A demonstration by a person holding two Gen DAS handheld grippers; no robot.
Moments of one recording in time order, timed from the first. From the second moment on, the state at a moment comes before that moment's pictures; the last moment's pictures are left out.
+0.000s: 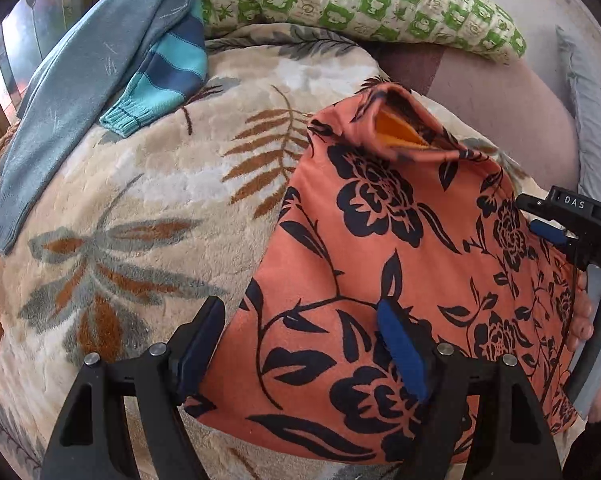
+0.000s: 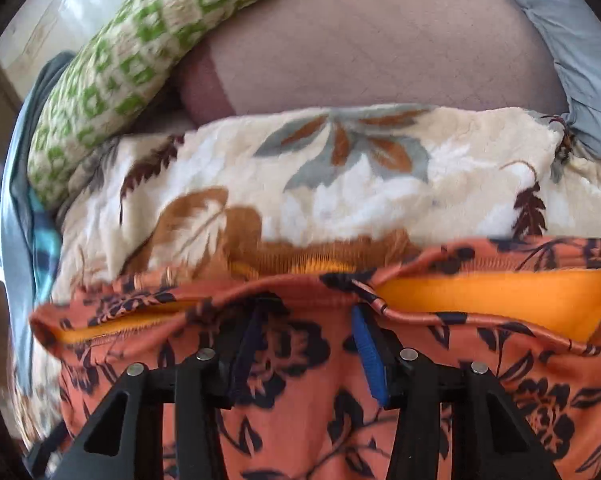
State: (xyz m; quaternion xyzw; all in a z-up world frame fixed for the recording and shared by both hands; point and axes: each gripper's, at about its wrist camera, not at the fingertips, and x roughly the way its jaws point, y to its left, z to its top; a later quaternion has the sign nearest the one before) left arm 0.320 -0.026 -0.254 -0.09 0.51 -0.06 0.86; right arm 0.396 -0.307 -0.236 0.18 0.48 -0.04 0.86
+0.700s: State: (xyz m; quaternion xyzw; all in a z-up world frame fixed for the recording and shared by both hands) left arm 0.329 -0.007 -0.252 -0.09 0.51 0.00 0.85; right arm 0.451 -0.170 -0.255 0.15 0.51 0.06 0.85
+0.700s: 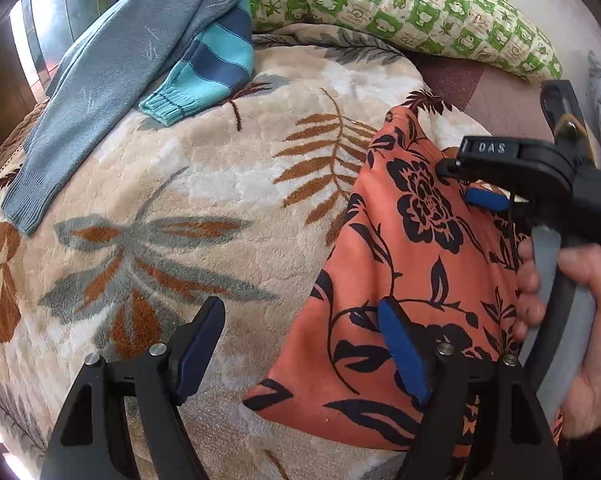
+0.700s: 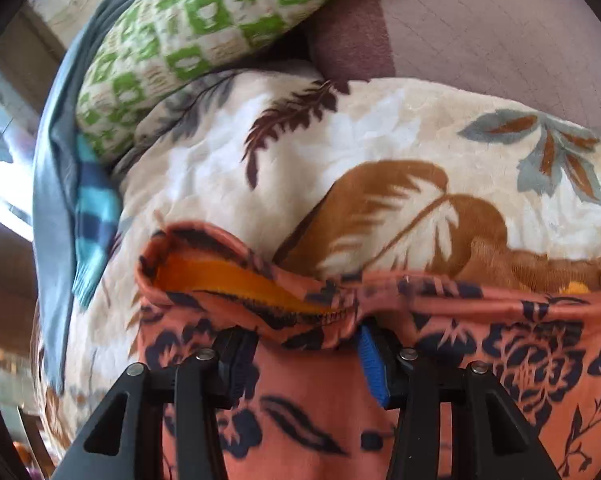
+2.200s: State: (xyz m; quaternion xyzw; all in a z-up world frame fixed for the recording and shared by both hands) left arm 0.284 -0.096 -0.203 0.04 0.36 -0.05 0.93; right arm 0.271 -0.368 -0.193 0.03 0.40 -0.15 0.91
